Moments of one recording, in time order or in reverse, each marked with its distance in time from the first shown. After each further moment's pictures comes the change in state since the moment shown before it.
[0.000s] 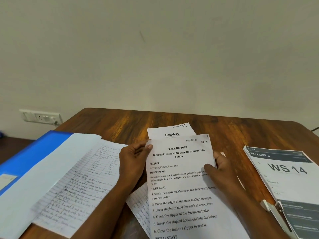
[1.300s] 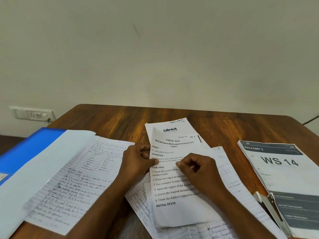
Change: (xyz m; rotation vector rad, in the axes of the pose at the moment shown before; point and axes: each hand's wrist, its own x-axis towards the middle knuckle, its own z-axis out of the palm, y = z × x) left_hand -0.007 0.004 0.008 0.272 -0.244 -0.174; right_hand -0.033 -0.019 0.028 -0.127 -0.071 -0.308
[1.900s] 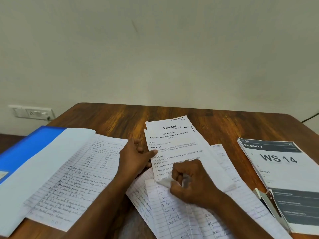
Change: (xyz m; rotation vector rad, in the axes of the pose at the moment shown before) left_hand 0.001 0.003 -0.004 0.055 0.176 -0.116; right_hand -0.017 -0.021 0.007 -0.055 -0.267 -0.395
